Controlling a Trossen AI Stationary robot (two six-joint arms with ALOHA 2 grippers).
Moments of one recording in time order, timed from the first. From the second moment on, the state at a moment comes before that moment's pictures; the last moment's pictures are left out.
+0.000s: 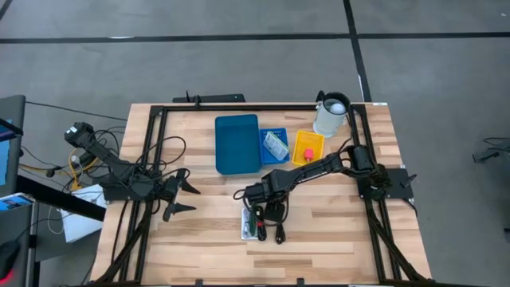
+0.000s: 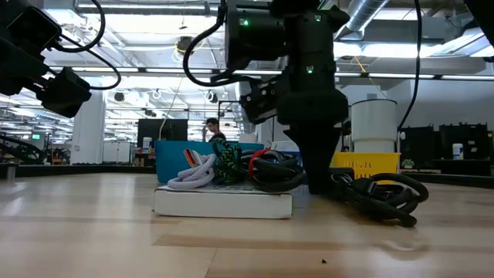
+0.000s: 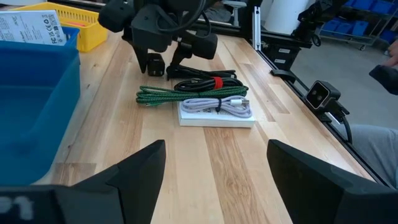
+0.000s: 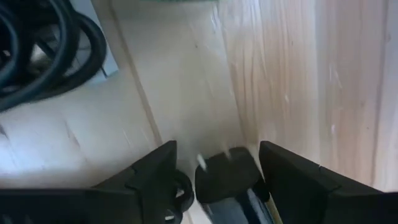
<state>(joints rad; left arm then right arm) -0.62 0.35 0.02 0.06 -0.38 -0.32 0.19 2.16 1.58 -1.02 0.02 0.39</state>
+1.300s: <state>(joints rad) -0.62 0.35 0.02 0.06 -0.38 -0.32 0.19 2.16 1.60 -1.06 0.02 0.35</state>
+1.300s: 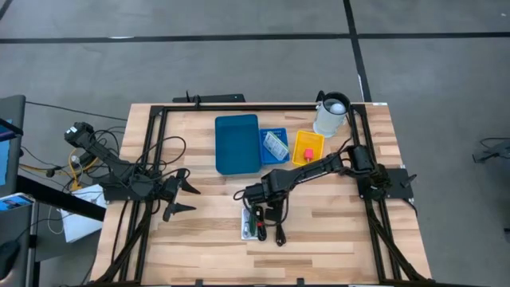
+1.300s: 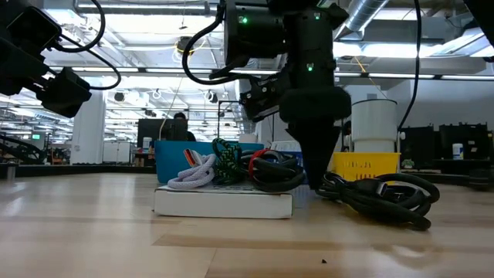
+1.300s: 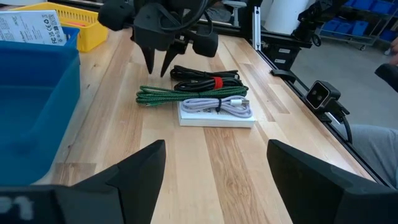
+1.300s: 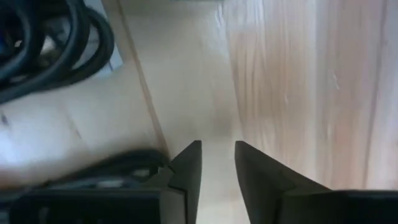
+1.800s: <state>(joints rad) -0.62 0.35 0.02 0.06 -0.38 -0.32 0.19 2.15 1.76 -1.57 0.14 0.48</state>
